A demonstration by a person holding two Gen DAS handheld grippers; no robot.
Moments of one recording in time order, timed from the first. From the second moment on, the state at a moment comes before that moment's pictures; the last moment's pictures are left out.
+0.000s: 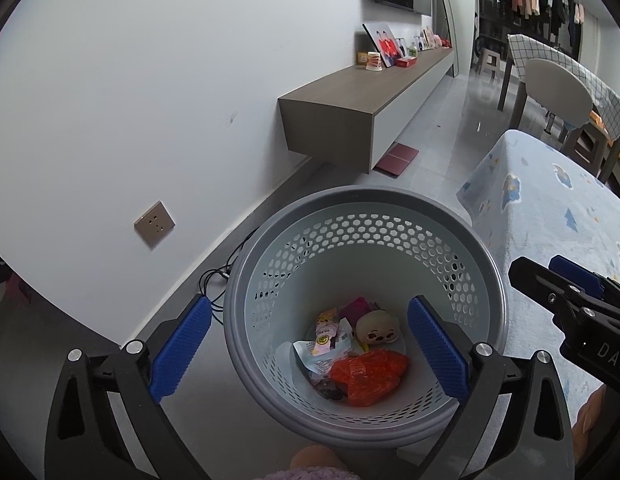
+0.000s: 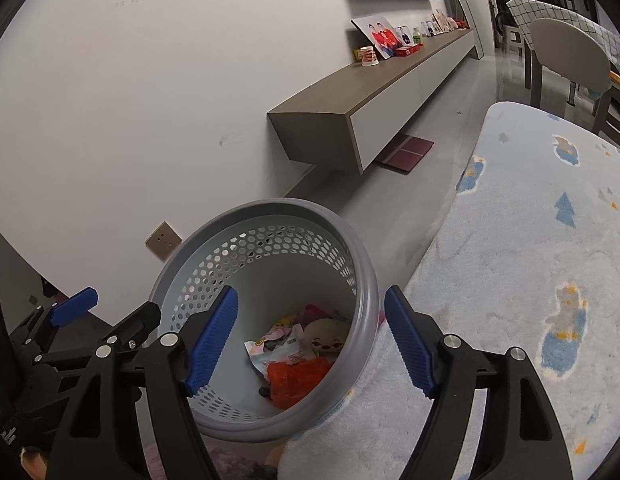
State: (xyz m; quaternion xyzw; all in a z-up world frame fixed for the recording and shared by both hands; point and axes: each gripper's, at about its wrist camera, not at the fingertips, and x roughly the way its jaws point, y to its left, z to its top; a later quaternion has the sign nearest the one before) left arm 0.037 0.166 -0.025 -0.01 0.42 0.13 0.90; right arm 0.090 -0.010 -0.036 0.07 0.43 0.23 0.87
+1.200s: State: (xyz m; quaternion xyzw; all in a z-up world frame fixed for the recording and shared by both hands) left arm 0.046 0.171 -0.032 -0.02 0.43 0.15 0.89; right arm 0.092 -0.008 -0.037 0.06 0.43 0.22 0.87
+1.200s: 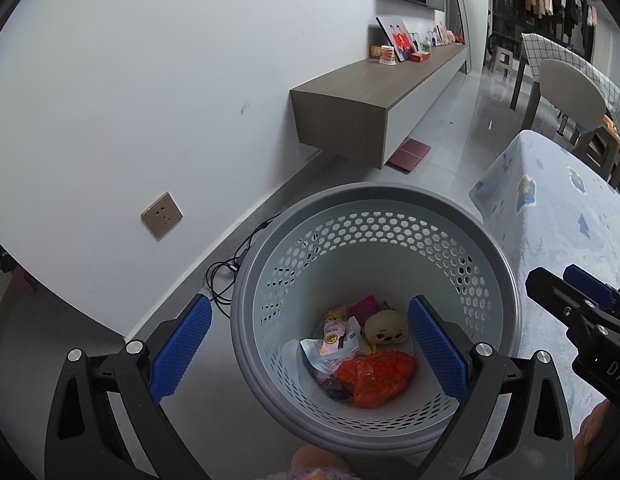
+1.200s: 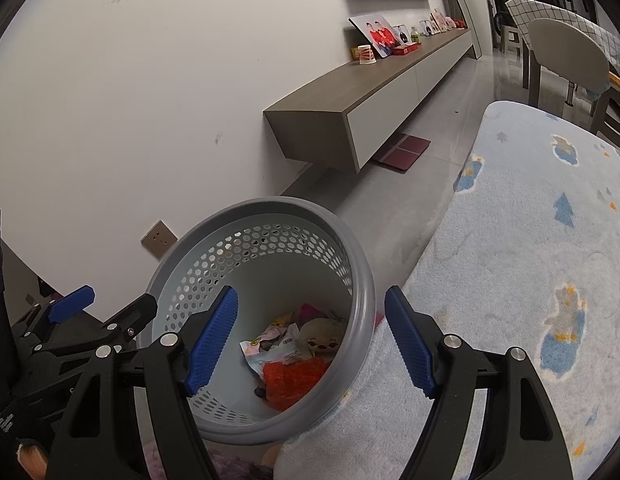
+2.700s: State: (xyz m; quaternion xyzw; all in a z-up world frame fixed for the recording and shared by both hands) left arm 0.043 0.169 -0.035 -0.01 0.44 0.15 0.89; right arm 0.092 -0.006 -0.035 0.06 0.43 0.22 0.87
